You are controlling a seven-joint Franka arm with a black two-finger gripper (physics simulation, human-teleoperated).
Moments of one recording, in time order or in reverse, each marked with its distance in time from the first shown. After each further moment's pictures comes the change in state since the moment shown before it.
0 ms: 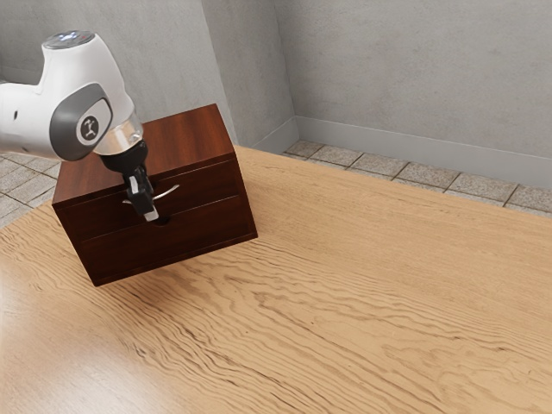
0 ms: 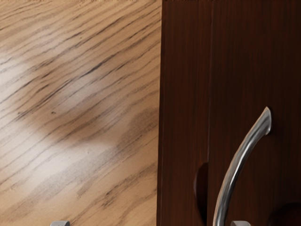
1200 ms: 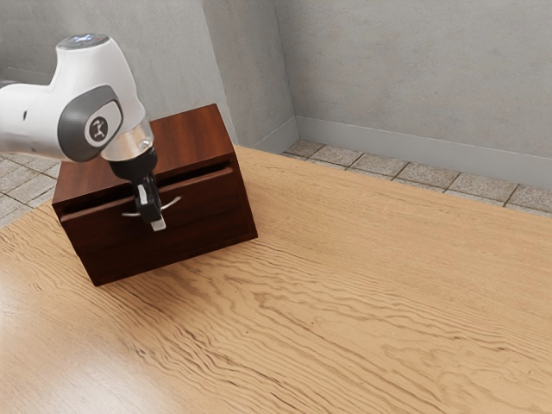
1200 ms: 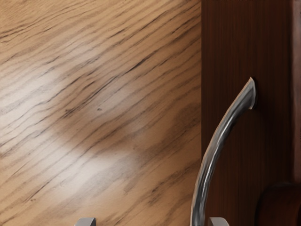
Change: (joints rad) arm -0.029 -0.017 -0.012 -0.016 -0.018 -0.084 -0.009
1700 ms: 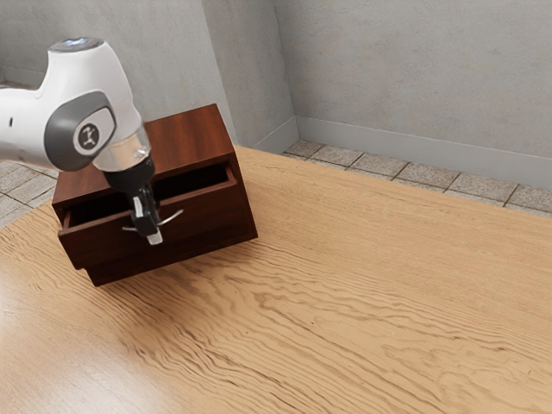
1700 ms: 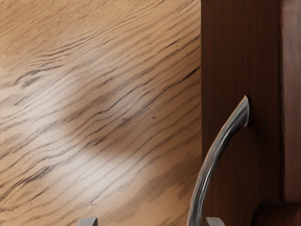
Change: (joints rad) arm -0.024 -0.104 -0.002 -0.111 -0.017 -0.022 -0.019
